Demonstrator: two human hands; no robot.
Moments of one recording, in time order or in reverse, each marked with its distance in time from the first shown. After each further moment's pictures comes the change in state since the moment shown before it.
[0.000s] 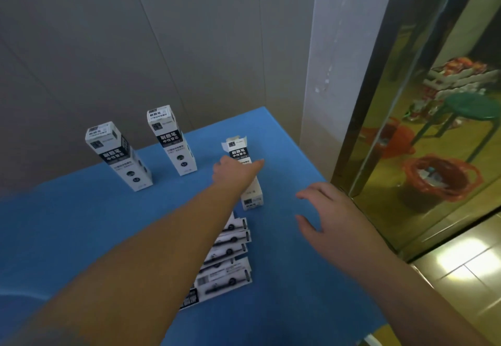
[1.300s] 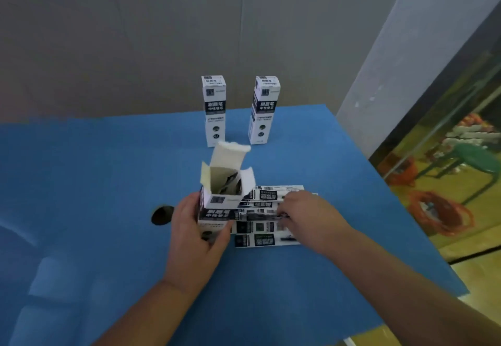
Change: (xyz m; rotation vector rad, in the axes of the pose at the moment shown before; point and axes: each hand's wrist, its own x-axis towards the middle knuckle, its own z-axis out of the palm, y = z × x) left_hand -0.124 -0.275 -0.142 -0.304 0.424 0.748; right_hand 0.026 -0.141 0.118 -0.433 -0.427 -0.276
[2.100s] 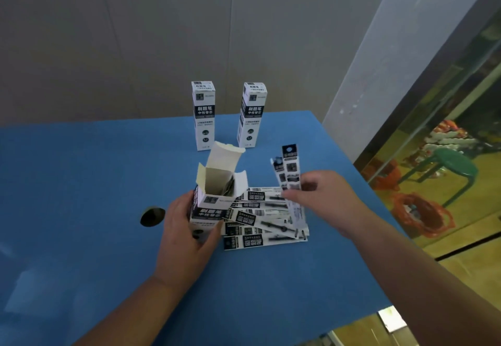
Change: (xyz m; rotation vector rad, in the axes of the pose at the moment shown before) left_hand 0.000 -0.005 0.002 -0.032 -0.063 -0.071; right_hand -0.030 0.014 -0.056 0.741 0.266 0.351
